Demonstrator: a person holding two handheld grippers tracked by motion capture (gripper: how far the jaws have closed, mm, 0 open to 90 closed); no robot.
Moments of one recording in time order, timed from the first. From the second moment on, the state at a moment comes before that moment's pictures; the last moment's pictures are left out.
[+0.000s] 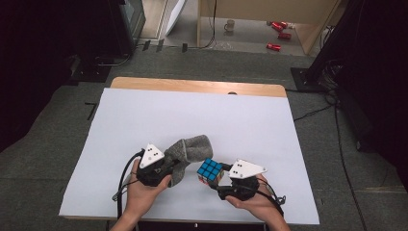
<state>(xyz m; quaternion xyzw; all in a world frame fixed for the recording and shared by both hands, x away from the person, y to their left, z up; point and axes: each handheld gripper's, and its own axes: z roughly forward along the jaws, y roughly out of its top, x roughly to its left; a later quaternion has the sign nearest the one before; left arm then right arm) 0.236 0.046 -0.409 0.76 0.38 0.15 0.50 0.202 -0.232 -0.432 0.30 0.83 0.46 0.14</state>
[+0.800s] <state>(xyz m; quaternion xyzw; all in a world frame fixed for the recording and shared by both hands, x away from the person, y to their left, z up) 0.231 0.019 -0.407 0.77 0.37 0.09 0.51 0.188 -0.206 -0.424 0.27 0.83 0.46 0.16</state>
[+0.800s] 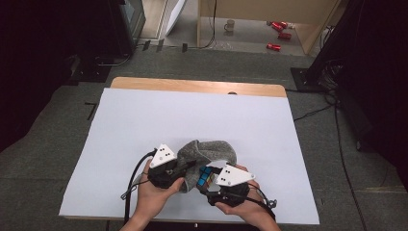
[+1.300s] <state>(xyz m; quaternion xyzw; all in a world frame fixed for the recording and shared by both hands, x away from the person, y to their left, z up) 0.234 0.026 -0.412 0.76 0.39 0.06 0.52 0.189 -0.210 -0.423 0.27 0.83 0.47 0.16</state>
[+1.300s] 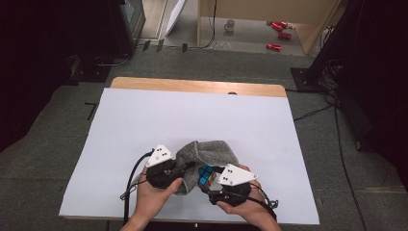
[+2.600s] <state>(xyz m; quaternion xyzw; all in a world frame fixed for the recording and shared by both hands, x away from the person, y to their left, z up) 0.256 0.055 -0.441 0.69 0.34 -0.14 0.62 0.192 -0.230 -0.412 0.29 0.81 0.50 0.15</state>
